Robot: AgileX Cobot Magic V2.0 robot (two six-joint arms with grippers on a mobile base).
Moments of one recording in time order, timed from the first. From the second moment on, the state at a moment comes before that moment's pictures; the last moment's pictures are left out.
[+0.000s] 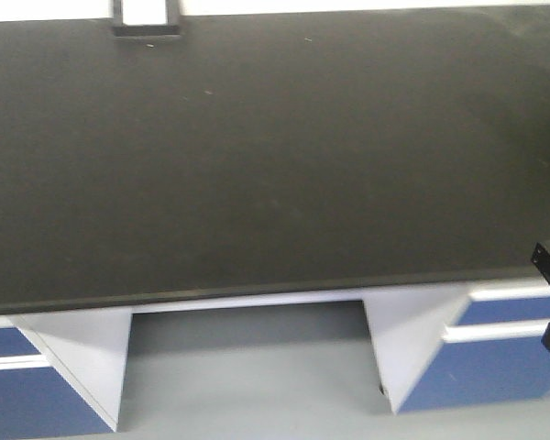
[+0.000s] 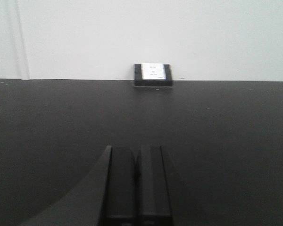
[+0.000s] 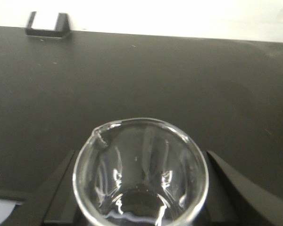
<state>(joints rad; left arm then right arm) 0.01 -0.01 0.03 0.15 0.11 -0.26 0.13 0.36 -0.34 0.13 0.36 -0.14</state>
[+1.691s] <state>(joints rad) 0.01 -0.01 0.03 0.15 0.11 -0.26 0.13 0.37 -0.33 0.14 0.21 -0.14</state>
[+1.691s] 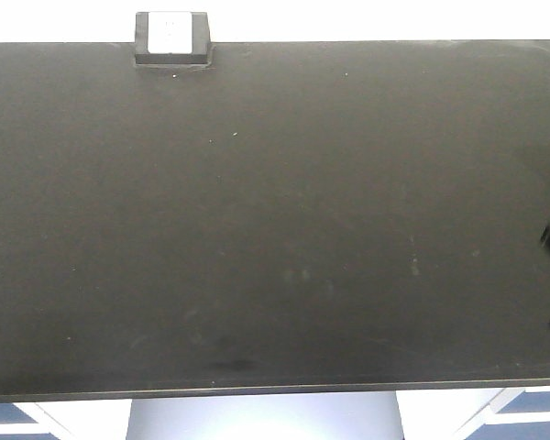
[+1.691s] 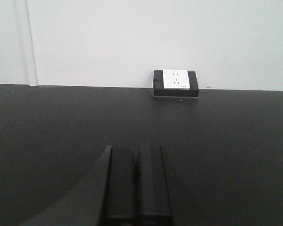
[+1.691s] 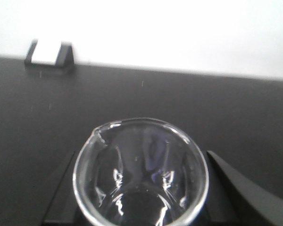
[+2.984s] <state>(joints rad) 0.01 -0.01 0.03 0.15 0.11 -0.26 0.13 1.84 -0.52 -0.31 -0.89 0.04</state>
